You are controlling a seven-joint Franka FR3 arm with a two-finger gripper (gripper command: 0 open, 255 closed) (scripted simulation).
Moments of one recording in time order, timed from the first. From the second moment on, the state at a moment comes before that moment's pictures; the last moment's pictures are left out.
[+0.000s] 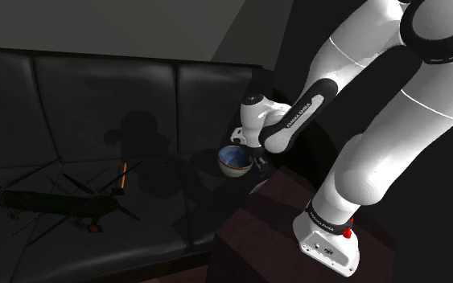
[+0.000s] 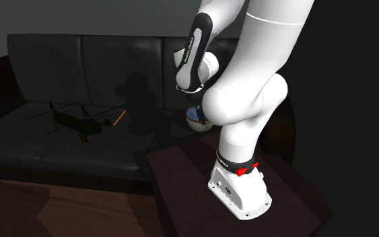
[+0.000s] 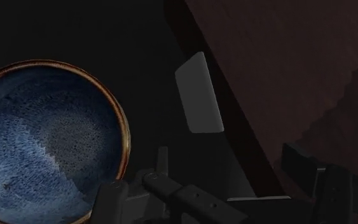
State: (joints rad) arm 0.09 -0.16 -0.16 -2.89 -0.52 2.54 -0.72
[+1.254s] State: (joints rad) arm 0.06 0.27 -0.25 -2.78 -1.01 2.86 -0.48
